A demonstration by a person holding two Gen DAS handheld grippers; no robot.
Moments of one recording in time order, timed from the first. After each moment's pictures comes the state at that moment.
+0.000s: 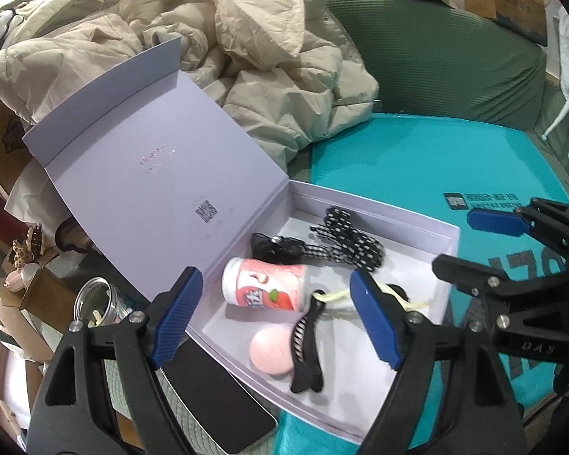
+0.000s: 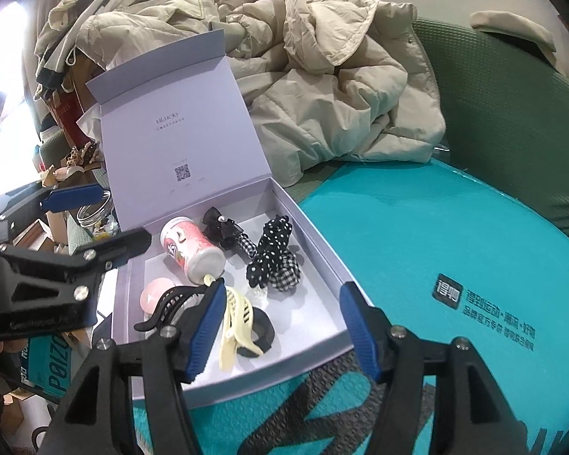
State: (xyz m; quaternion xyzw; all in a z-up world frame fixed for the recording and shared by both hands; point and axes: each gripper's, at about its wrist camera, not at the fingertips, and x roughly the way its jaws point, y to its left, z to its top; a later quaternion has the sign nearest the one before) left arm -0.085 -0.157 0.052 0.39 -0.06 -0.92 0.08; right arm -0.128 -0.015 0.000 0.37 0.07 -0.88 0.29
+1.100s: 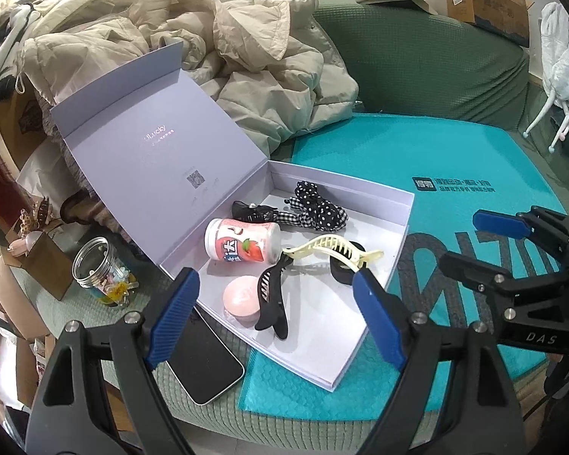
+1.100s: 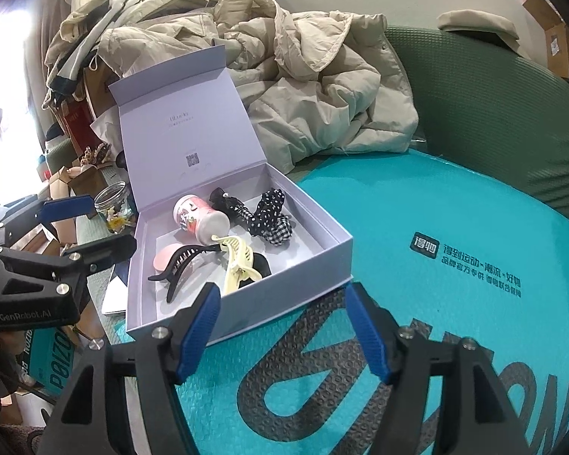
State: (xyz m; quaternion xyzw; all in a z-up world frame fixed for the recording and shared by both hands) left arm -0.022 -0.127 0.043 0.37 -0.04 -0.92 0.07; right arm -0.063 0.032 -0.007 0.35 0.05 -0.89 0.29
